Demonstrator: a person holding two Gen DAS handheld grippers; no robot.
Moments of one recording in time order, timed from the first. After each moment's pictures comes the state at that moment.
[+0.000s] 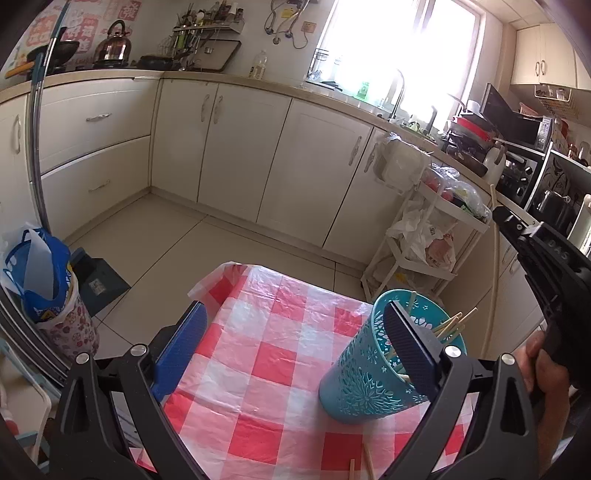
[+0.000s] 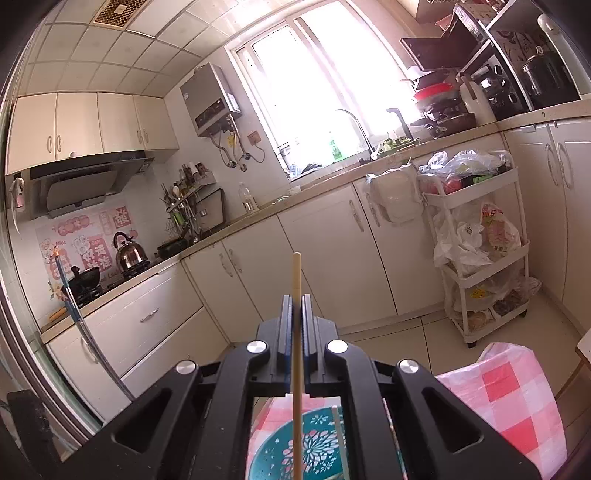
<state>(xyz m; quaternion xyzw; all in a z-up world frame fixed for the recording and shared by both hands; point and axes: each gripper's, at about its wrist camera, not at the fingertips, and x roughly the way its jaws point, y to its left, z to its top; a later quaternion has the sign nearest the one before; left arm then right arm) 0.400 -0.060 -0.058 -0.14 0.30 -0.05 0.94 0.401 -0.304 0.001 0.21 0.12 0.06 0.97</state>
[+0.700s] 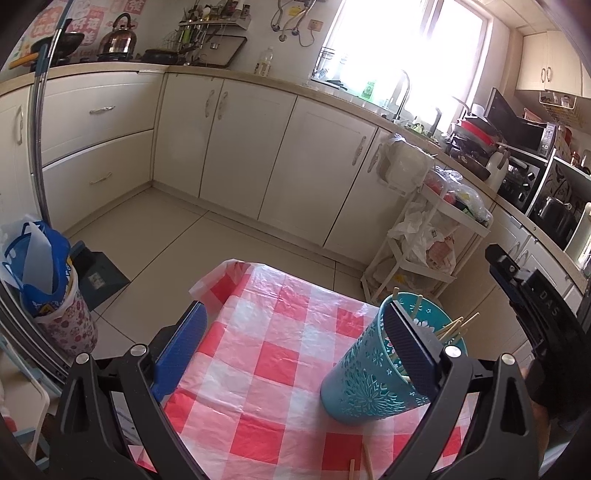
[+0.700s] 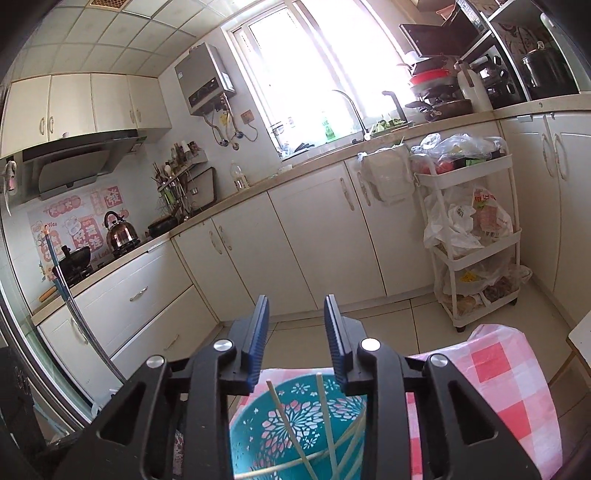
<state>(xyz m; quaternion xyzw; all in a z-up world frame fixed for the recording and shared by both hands) 0.403 -0.054 -0.060 -0.15 0.30 -0.04 0.94 0.375 -0.305 -0.020 0.19 0.17 0.06 0.97</state>
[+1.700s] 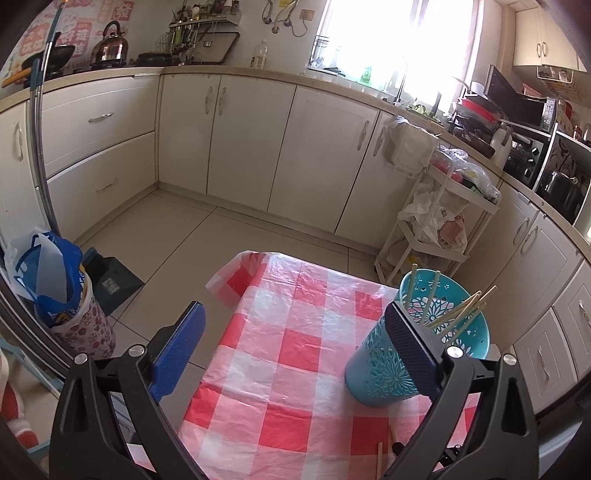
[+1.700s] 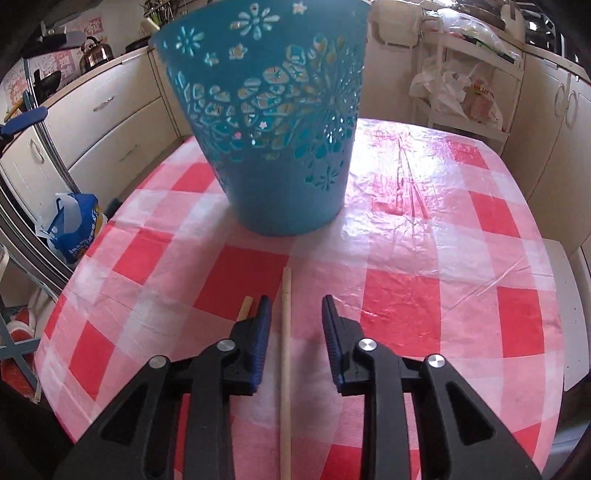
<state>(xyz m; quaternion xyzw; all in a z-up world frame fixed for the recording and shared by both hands) 0.399 -0.048 -0.067 -0.11 0.32 -0.04 0.94 0.297 -0.259 -0.204 0.03 0.47 0.05 0.88</state>
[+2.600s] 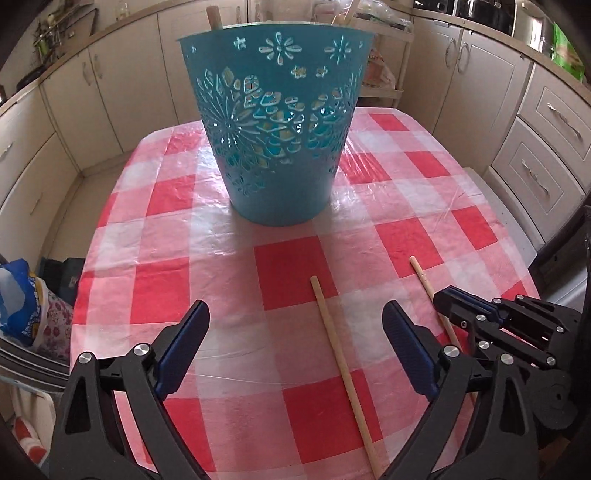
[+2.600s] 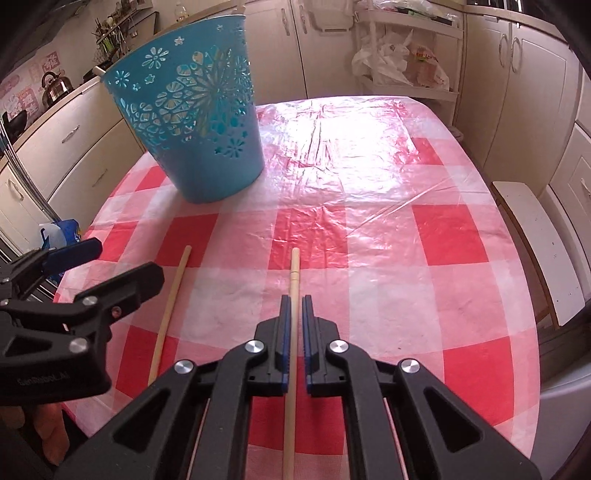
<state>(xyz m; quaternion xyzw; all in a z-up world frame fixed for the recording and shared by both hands) 0.328 -0.184 -0.197 0.08 0.47 -0.18 0.86 0.243 -0.311 -0.199 0.10 0.47 -0.02 0.88</state>
